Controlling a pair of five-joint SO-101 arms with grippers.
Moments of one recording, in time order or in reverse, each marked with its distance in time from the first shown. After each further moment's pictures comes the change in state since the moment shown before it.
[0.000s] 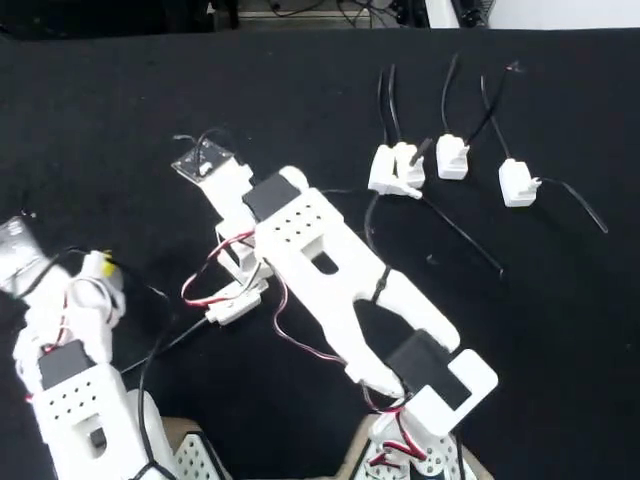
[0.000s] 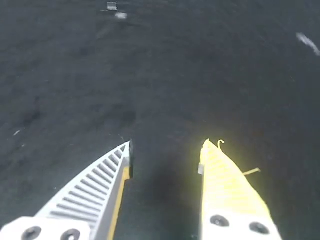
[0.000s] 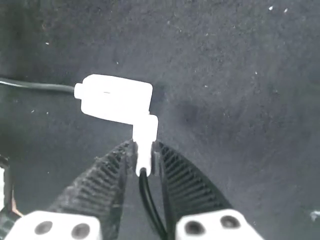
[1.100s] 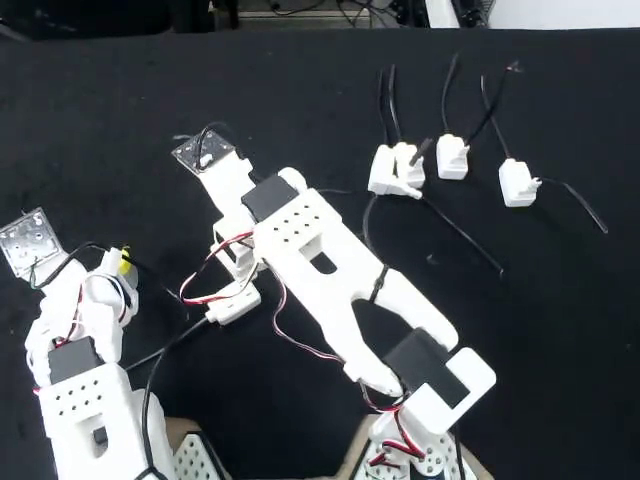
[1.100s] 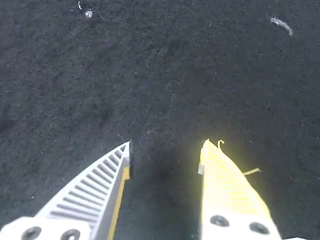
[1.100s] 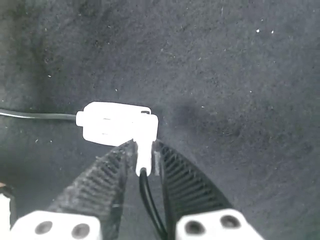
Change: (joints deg) left arm 5.5 0.0 0.0 0.0 -1.3; right arm 0.0 0.4 2.1 -6.5 -3.7
